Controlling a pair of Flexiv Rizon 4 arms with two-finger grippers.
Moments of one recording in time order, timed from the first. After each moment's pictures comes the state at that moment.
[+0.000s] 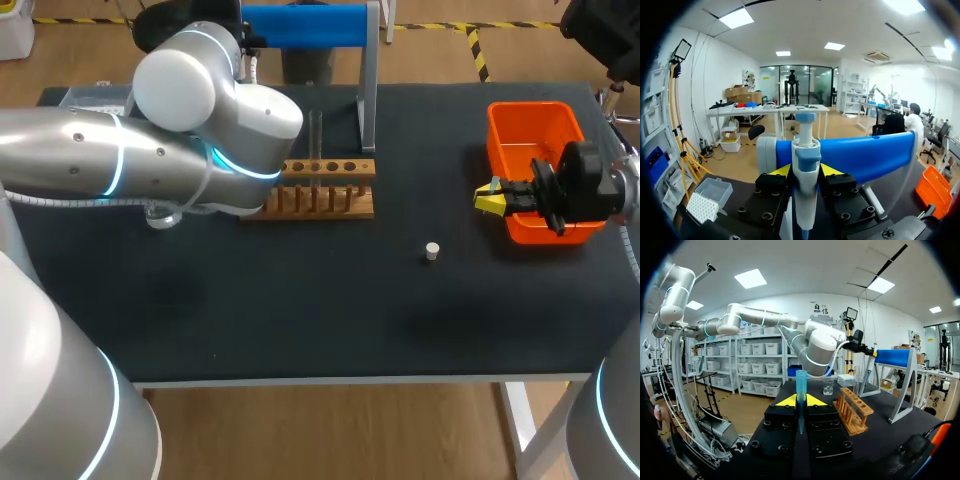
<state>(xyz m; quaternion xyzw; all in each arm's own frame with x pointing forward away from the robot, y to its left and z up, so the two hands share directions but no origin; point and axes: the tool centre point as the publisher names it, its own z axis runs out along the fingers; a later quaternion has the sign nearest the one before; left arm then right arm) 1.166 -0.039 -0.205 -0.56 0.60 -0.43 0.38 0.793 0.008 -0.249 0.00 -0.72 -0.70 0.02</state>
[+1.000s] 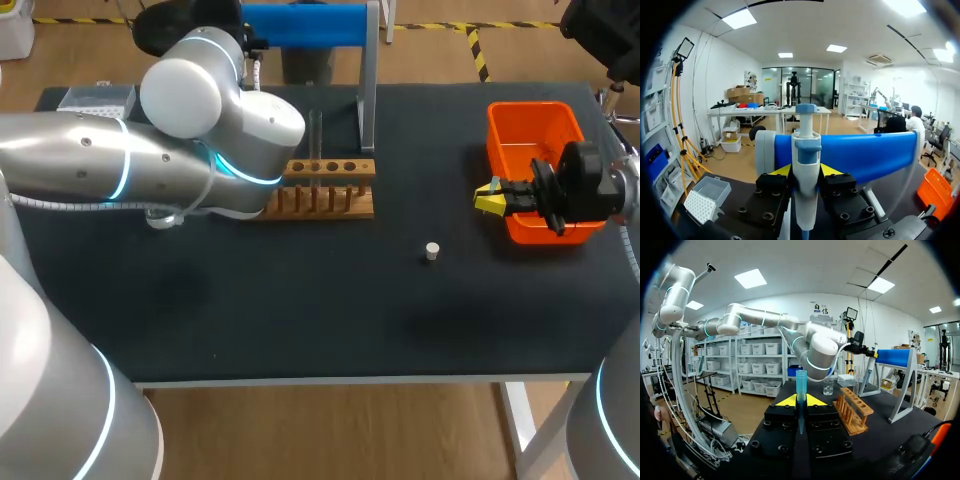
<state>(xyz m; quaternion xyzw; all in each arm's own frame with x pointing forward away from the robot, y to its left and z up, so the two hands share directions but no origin) 1.170 -0.040 -0.211 -0.56 0.59 -0.44 0.39 0.793 0.008 -0.249 0.00 -0.72 -0.70 0.02</state>
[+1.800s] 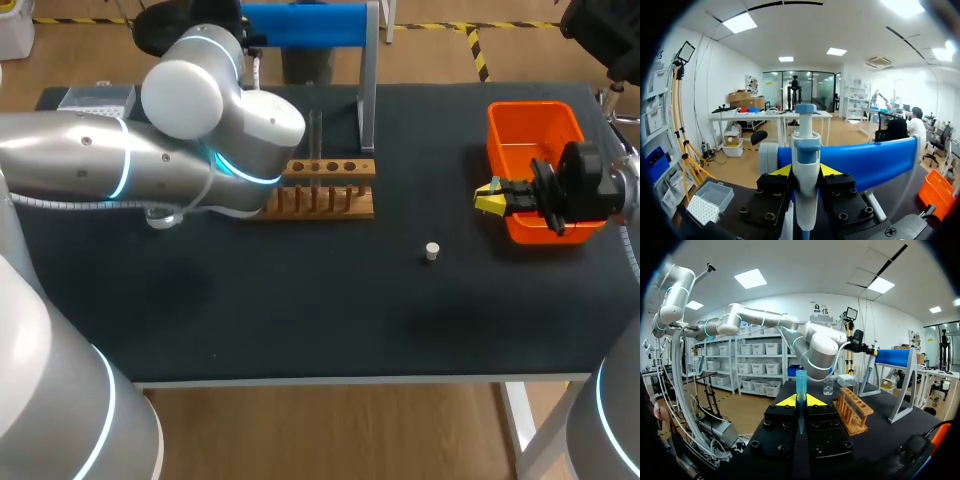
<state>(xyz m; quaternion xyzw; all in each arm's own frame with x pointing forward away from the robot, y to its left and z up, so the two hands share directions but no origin) 1.171 -0.037 -0.196 -0.55 0.58 -0.44 0.40 0.793 0.008 -0.249 0.00 -0.72 -0.70 0.02</state>
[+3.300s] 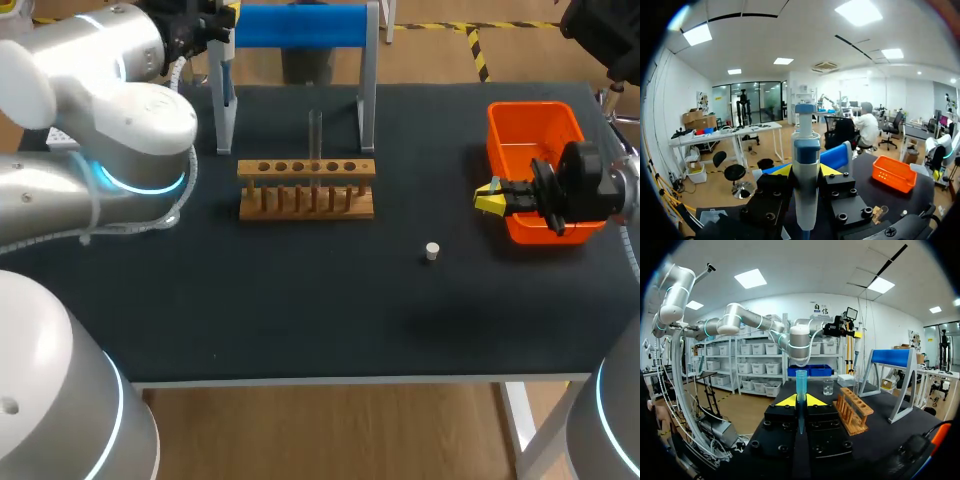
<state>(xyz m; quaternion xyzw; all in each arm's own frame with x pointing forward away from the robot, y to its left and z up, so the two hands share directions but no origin) 1.074 -0.045 -0.113 -0.37 0.69 -0.54 0.30 0.793 0.008 -0.249 0.00 -0.72 -0.70 0.02</state>
